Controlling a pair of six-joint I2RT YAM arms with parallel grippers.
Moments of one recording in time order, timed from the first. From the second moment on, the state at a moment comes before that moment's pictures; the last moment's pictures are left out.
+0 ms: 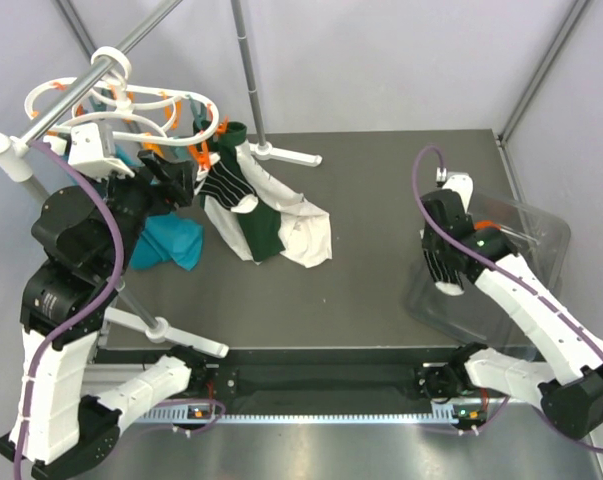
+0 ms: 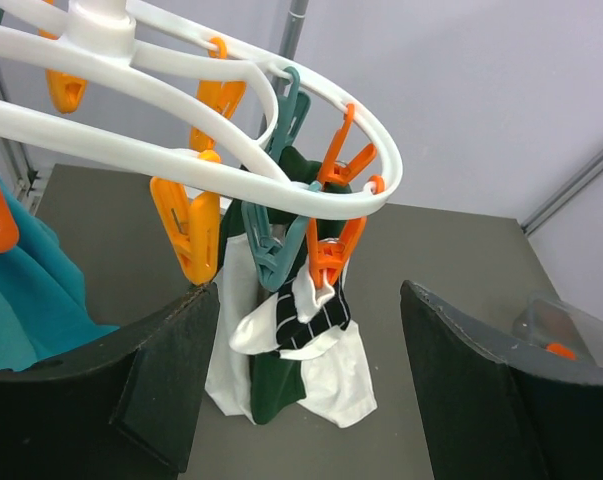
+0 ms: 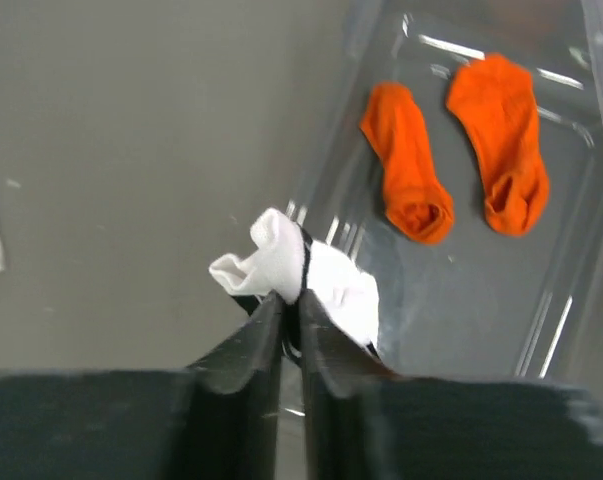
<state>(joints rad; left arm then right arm) -0.46 0.92 1.67 -0.75 -0.33 -0.30 0.50 1.06 1.05 -0.79 0.55 0.42</state>
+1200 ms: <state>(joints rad) -0.46 0.76 1.64 -0.59 -0.29 -0.43 1.11 1.79 1.78 0.33 -0.08 0.40</state>
